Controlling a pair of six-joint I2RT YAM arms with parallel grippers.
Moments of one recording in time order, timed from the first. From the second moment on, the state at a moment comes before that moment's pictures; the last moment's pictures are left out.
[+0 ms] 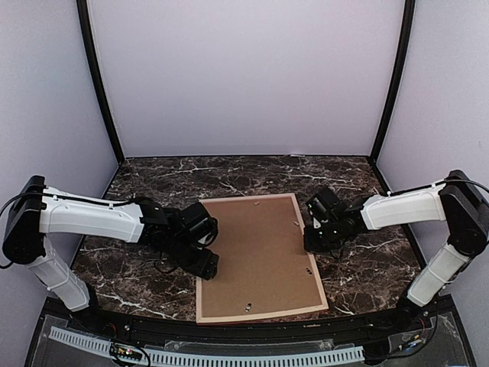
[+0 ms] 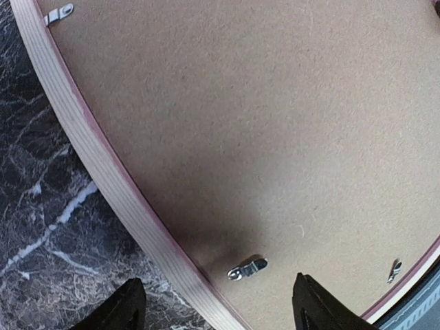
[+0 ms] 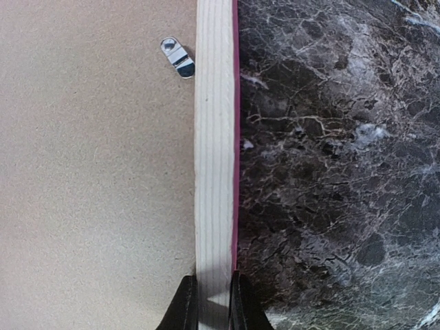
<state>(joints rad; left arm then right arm) -1.00 1.57 0.97 -0.65 -0.06 -0.60 0.74 1.59 0.82 -0.36 0.05 0.64</state>
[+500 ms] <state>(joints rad) -1.07 1.64 0.97 -0.67 -0.12 -0.65 0.74 1.59 0.82 -0.36 0.05 0.64</state>
